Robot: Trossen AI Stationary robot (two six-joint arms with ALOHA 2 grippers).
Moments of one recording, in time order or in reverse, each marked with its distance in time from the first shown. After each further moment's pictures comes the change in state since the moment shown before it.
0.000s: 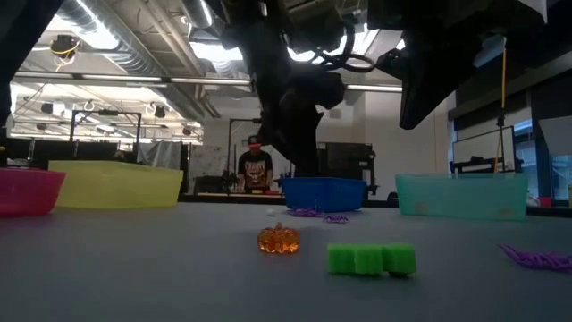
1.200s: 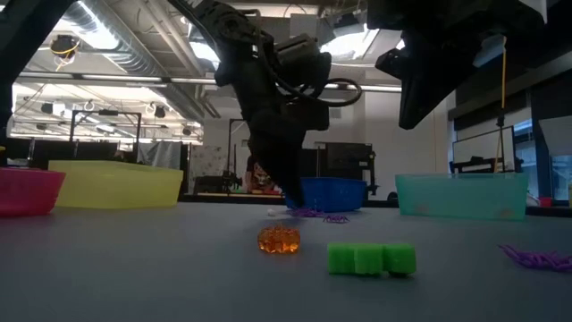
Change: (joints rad) left arm 0.093 0.005 -0.153 0.173 0.099 0.424; right arm 0.000 0.000 0.000 0.003 0.000 0.000
